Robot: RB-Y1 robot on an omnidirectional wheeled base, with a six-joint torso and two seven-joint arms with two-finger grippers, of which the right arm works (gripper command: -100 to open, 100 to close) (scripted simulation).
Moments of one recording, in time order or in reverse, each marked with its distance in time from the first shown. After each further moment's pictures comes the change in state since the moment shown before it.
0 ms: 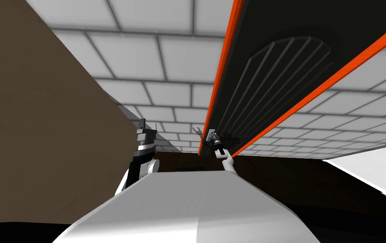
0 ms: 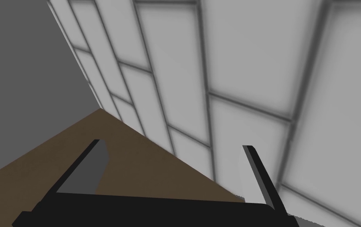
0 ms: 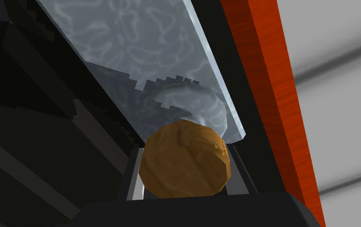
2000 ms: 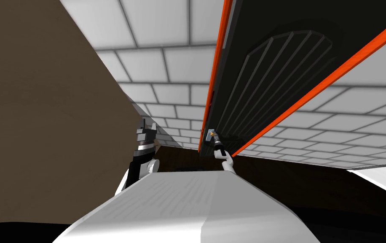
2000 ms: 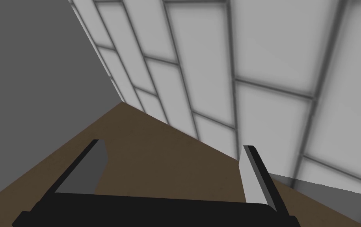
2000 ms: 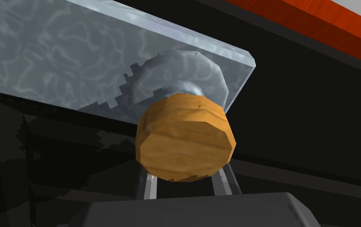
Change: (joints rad) arm 0.035 0.003 0.042 -0.037 -0.326 -0.003 -0.437
